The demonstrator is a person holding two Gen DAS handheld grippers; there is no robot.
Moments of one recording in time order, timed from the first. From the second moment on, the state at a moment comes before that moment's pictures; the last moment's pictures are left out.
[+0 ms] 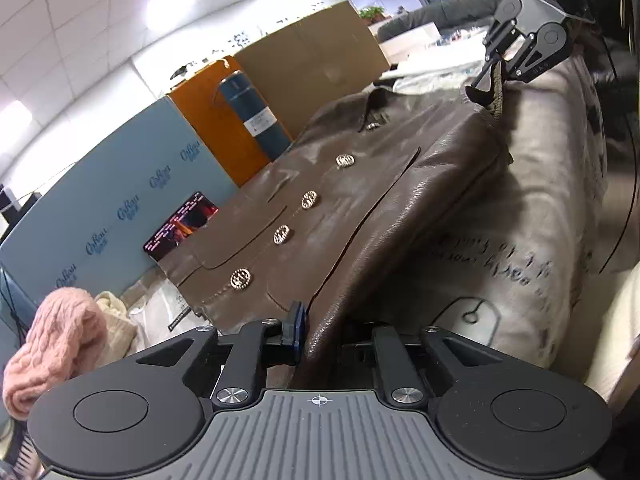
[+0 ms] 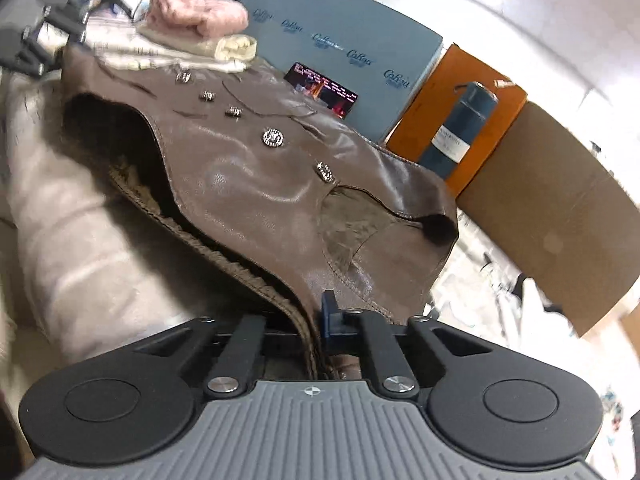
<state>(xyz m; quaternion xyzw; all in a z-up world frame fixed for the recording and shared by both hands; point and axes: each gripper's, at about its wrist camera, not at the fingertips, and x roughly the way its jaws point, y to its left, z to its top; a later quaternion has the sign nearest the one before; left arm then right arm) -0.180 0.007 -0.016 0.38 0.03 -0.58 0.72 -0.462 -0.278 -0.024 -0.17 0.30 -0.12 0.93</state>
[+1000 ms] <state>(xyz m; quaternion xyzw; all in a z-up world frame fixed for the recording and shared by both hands) 0.038 -0.137 0.023 0.10 0.19 -0.58 0.79 -0.335 -0.457 0.024 0.01 0.19 -0.10 0.98</state>
